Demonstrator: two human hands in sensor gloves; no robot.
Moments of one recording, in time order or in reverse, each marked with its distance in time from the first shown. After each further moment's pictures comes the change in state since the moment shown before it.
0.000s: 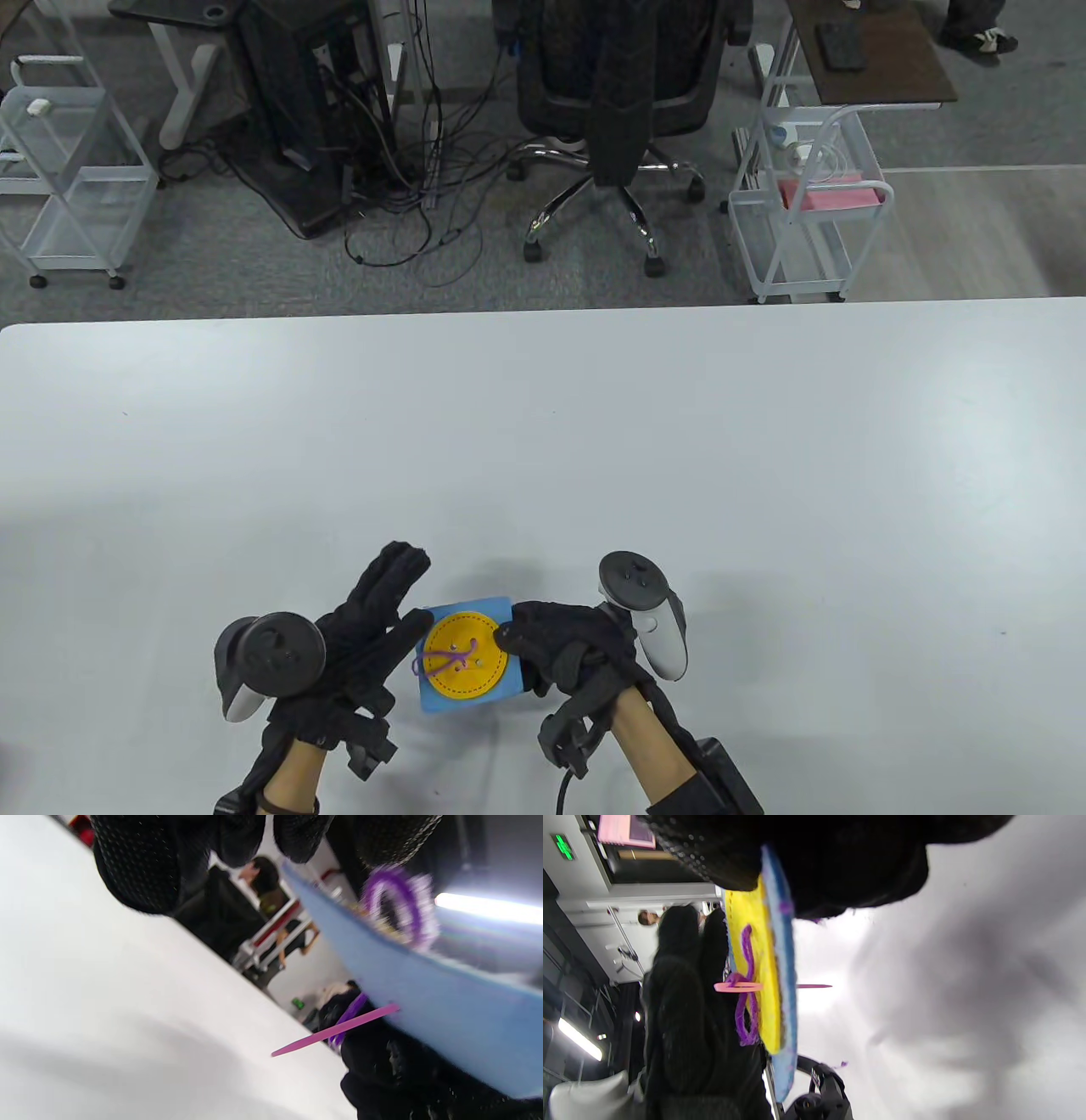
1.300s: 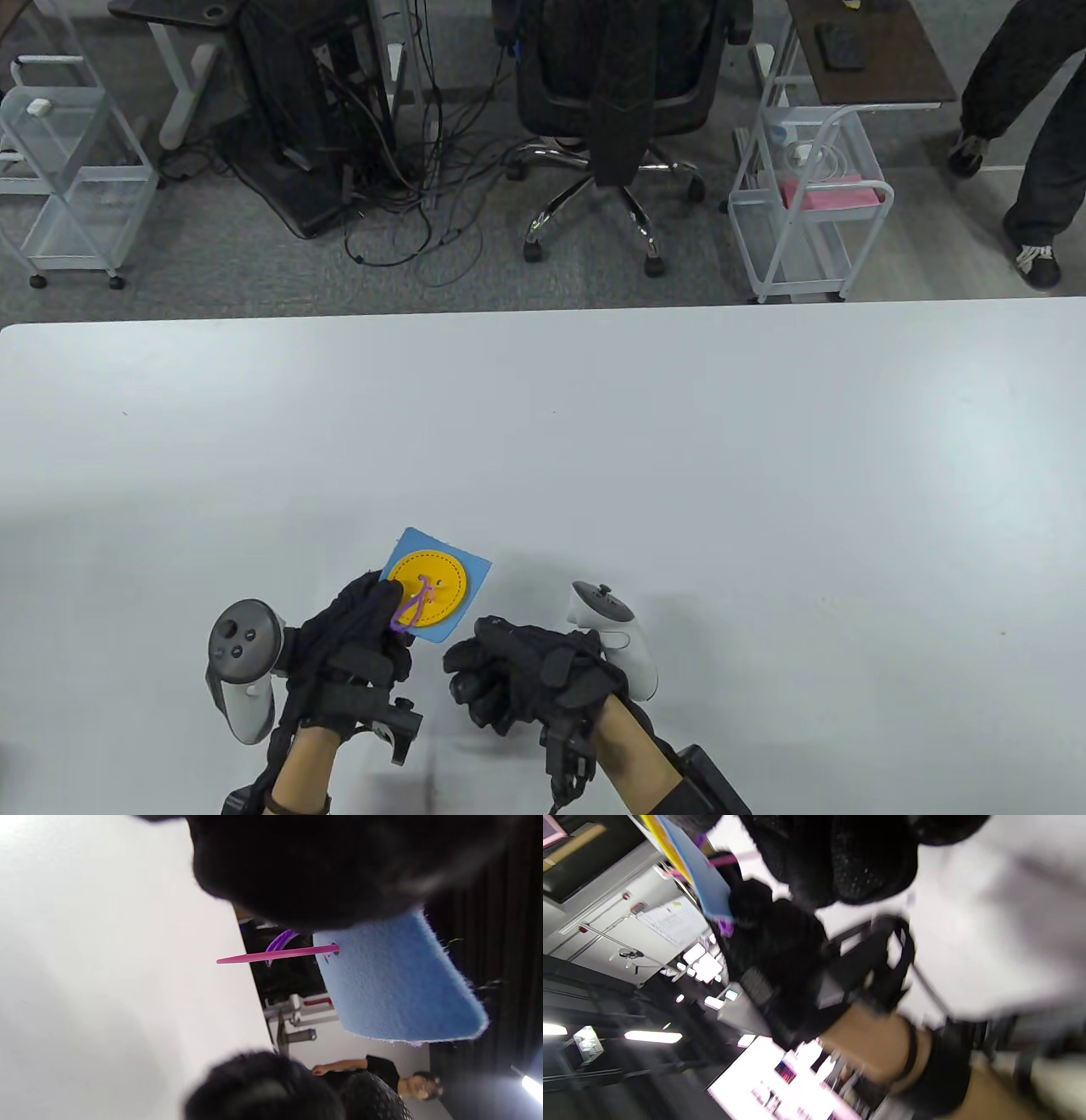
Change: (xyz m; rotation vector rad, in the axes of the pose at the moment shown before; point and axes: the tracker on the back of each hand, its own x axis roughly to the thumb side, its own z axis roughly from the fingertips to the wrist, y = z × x) left_hand -0.017 0.000 0.011 0.337 0.318 0.480; right_hand -0.021 0.049 -0.006 0.442 0.173 -0.573
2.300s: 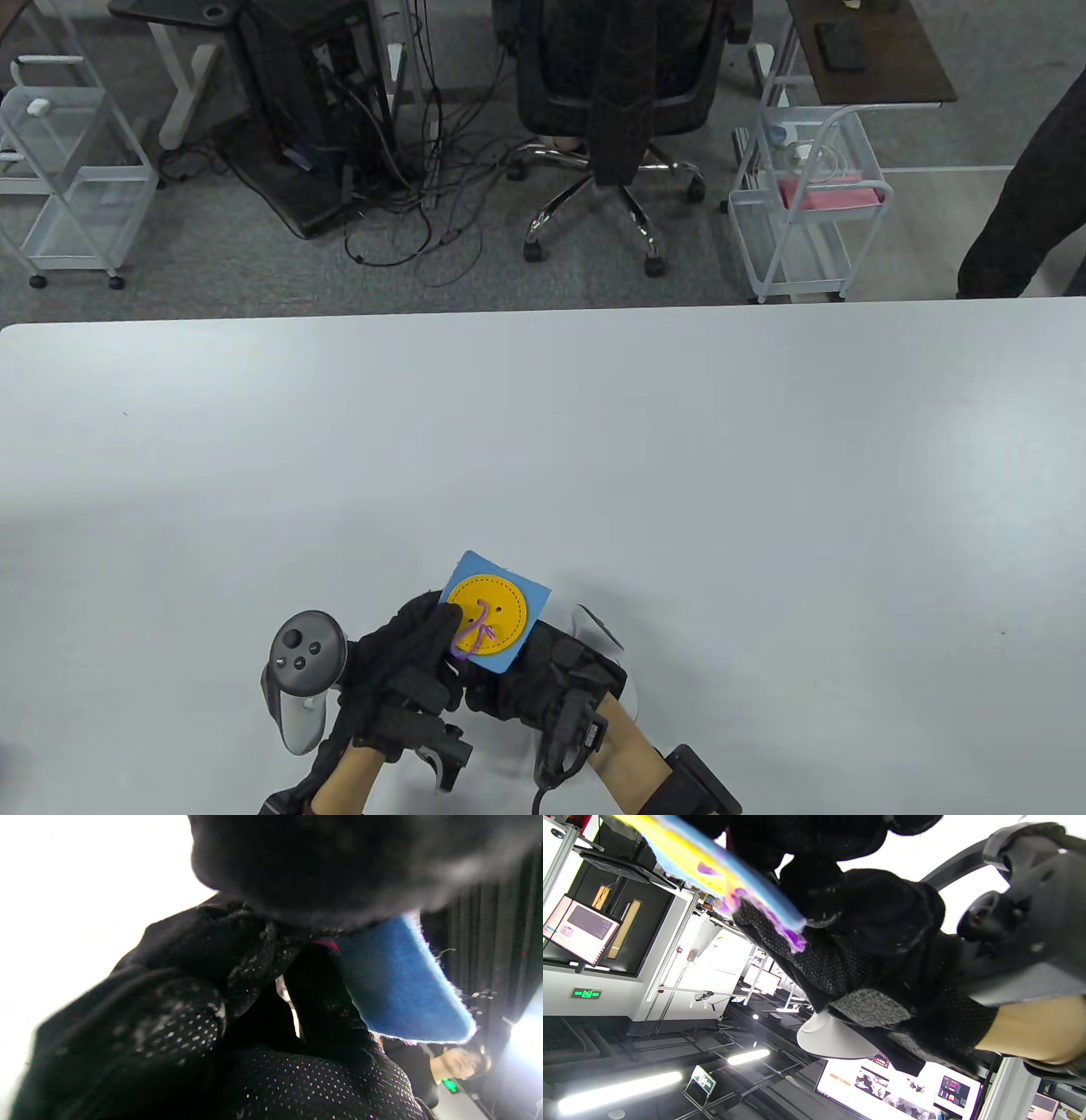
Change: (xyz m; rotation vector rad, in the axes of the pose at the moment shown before) left_hand 0.010 -0.048 0.010 -0.129 -0.023 -0.059; right_hand -0.017 -0.017 -0.010 0.003 -0.095 -0.366
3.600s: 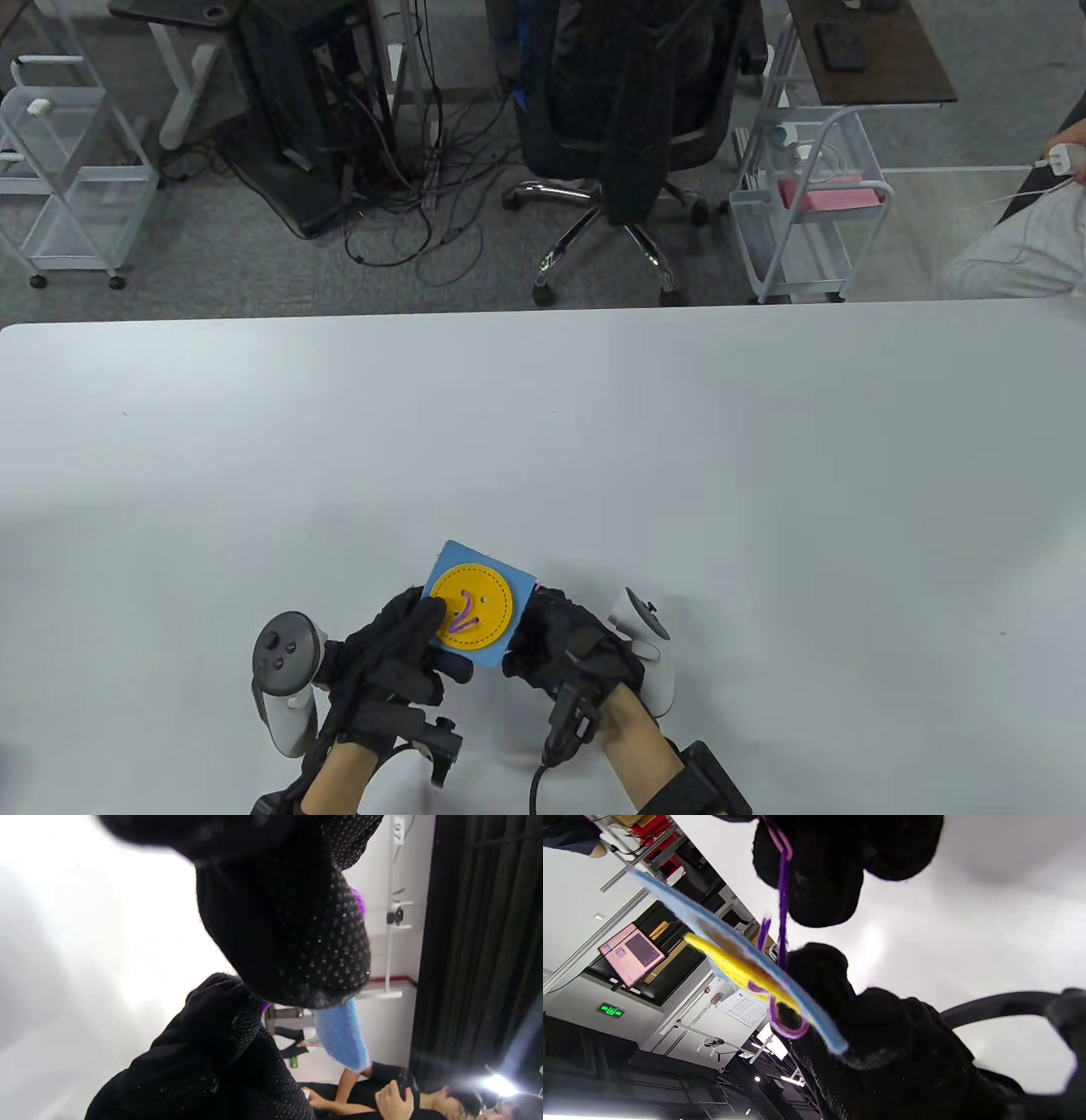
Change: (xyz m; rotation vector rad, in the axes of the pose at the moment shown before) left_hand -0.003 0.010 0.002 0.041 0.041 0.197; right_hand 0.034 -0.021 0.024 -0.285 -0.197 0.196
